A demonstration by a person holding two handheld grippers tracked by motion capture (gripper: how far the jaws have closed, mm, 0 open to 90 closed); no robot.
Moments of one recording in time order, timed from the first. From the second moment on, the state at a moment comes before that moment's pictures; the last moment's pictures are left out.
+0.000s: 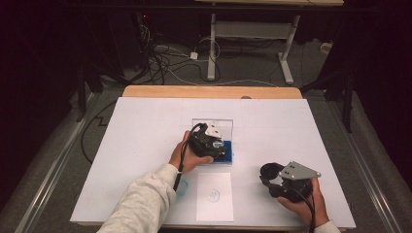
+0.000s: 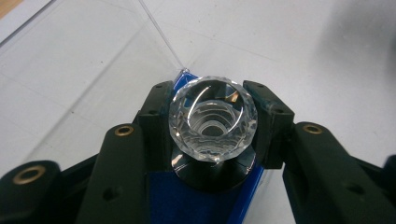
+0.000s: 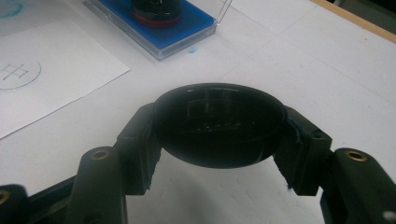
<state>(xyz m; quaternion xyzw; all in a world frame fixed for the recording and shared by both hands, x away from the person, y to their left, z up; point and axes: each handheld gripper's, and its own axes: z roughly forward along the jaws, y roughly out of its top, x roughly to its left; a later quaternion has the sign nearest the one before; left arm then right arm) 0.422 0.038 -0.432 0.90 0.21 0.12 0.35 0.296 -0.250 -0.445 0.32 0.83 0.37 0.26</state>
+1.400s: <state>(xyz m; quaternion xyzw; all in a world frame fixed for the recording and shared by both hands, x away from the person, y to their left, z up) 0.383 0.088 -0.389 0.88 0.17 0.15 0.42 0.293 -0.252 -0.443 0.31 0.83 0.38 0.26</state>
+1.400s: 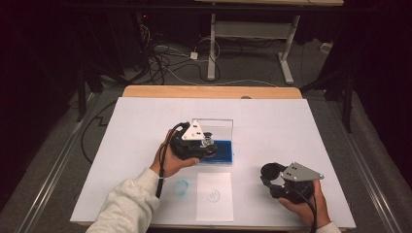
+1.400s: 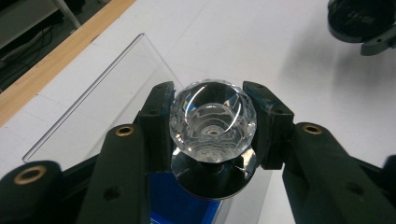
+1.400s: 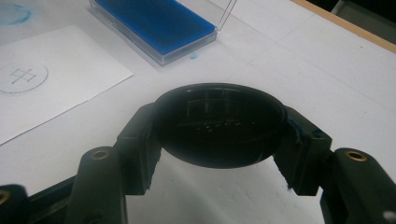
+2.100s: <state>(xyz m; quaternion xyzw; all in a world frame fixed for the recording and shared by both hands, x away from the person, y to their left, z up) 0.363 0.102 -0.374 0.88 0.15 0.15 0.43 0.291 -0.253 -0.440 0.31 0.83 0.39 0.27</state>
